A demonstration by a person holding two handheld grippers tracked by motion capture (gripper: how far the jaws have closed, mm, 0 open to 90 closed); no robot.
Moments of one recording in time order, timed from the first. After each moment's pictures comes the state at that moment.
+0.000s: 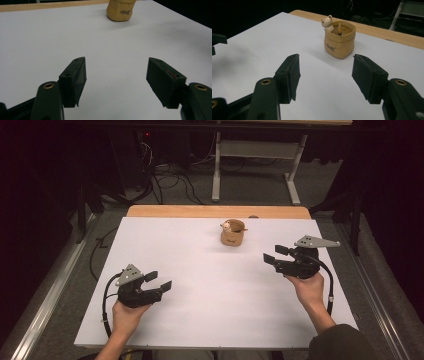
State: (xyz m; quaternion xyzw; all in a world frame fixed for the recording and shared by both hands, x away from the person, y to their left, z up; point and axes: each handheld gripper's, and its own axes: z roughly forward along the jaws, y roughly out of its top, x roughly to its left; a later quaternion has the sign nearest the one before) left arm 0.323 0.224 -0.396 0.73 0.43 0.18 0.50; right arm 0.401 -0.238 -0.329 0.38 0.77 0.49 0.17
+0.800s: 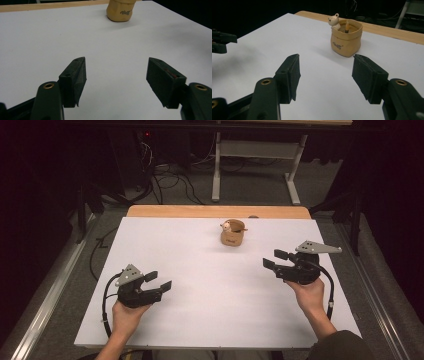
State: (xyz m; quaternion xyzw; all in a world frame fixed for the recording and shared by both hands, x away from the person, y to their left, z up) left arm 0.323 0.223 -0.396 0.73 0.43 0.18 0.50; right arm 0.387 -0.238 -0.333 0.37 0.77 0.50 0.16
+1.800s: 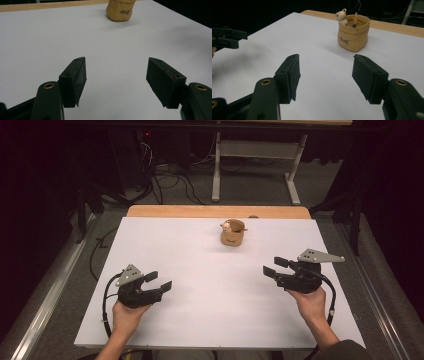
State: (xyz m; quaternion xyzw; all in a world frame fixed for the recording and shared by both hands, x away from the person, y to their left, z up) left arm 0.323 0.223 -0.396 0.73 0.43 0.18 0.50; right arm 0.368 -0.240 -0.340 0.37 0.77 0.51 0.15
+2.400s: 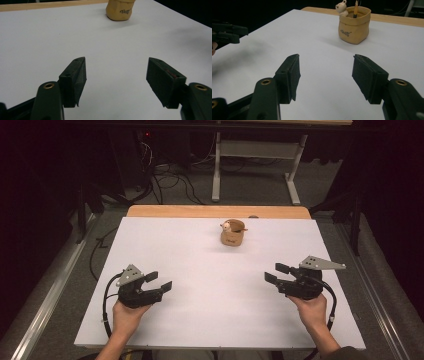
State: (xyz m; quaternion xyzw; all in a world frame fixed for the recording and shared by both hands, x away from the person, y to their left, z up) left arm 0.323 0.222 -0.397 0.73 0.43 0.18 0.50; right arm 0.358 -0.246 -0.353 0.38 0.76 0.51 0.14
